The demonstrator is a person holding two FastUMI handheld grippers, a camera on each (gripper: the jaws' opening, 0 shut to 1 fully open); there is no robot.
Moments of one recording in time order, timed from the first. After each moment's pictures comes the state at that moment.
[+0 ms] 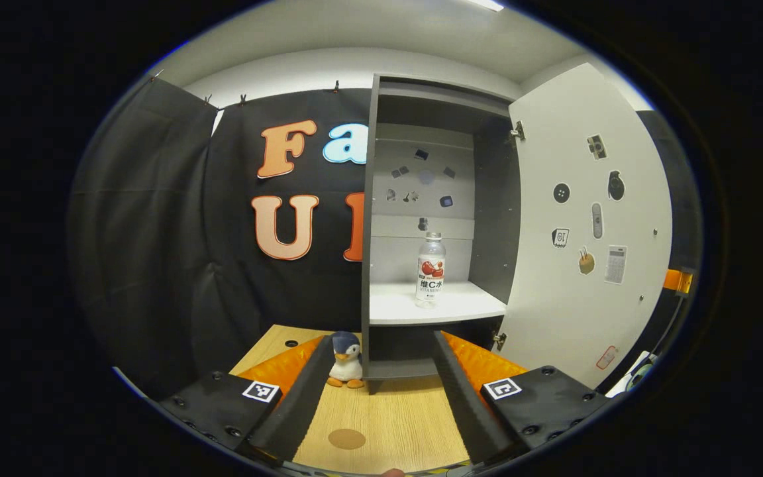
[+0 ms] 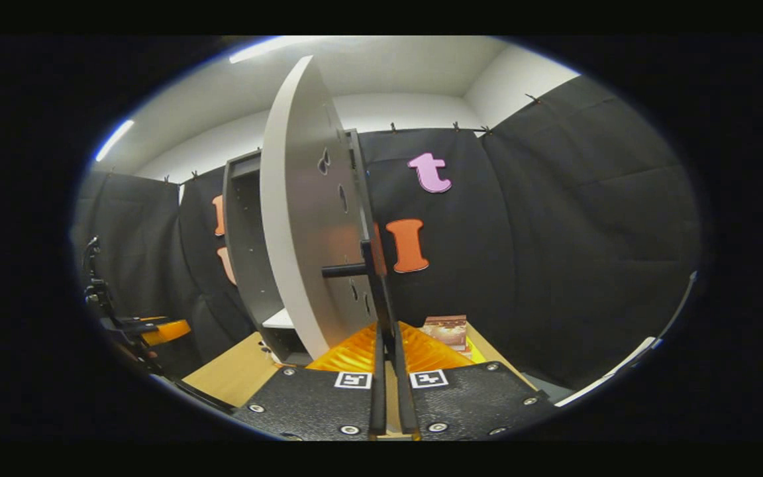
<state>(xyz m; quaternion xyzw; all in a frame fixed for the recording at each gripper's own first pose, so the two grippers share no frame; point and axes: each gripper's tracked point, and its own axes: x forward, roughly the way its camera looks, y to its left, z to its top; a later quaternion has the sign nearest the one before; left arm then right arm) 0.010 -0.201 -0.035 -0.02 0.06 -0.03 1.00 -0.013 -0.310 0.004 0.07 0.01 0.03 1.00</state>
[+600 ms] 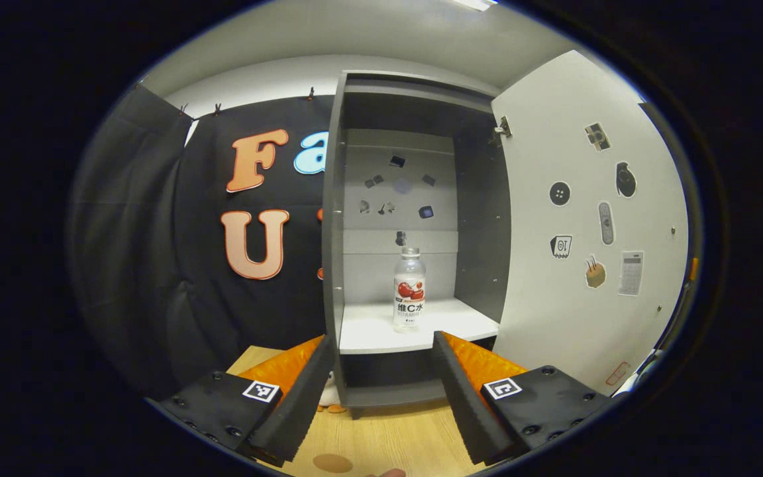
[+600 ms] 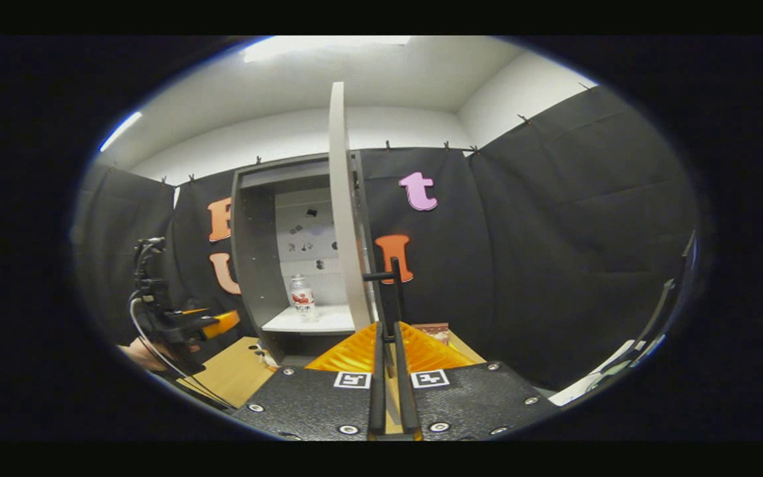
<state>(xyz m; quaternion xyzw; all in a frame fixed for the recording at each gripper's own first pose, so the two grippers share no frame) 0.100 -0.262 -0.021 -0.01 0.02 -0.08 1.00 -0.093 -0.287 0.036 0.05 -0.03 -0.03 1.00</state>
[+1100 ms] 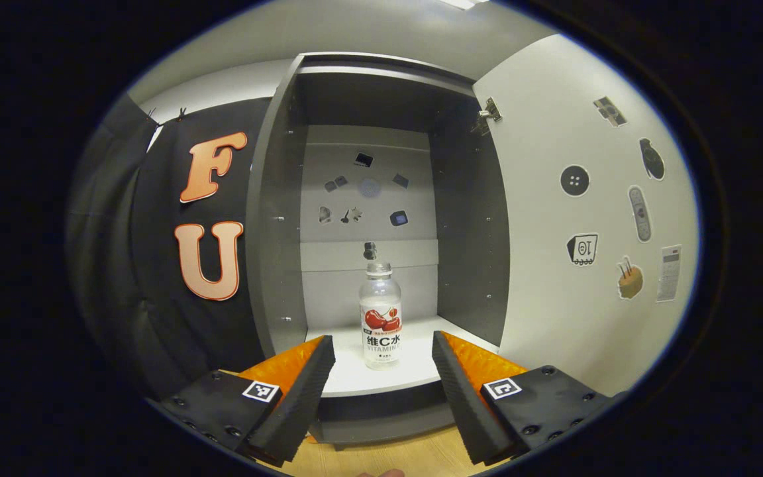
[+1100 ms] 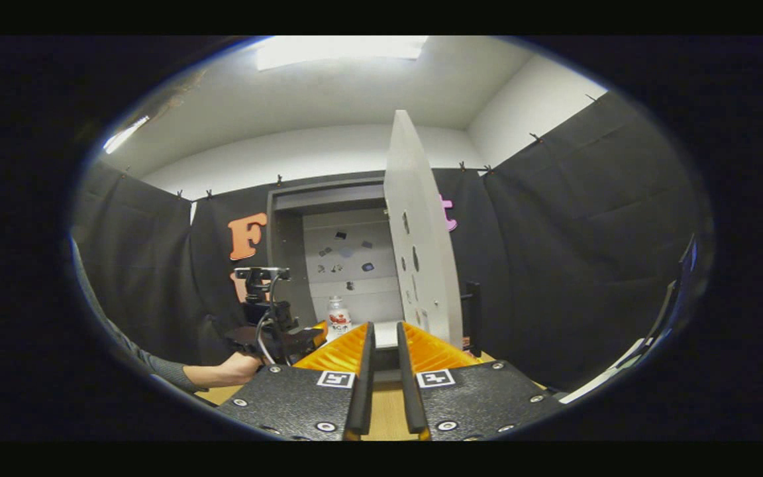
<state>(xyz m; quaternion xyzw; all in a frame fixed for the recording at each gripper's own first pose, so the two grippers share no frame) 0.201 -0.313 -0.017 0.01 -0.01 -0.13 0.99 -0.107 -0.187 0.068 0.05 -0.07 -0.01 1.00</state>
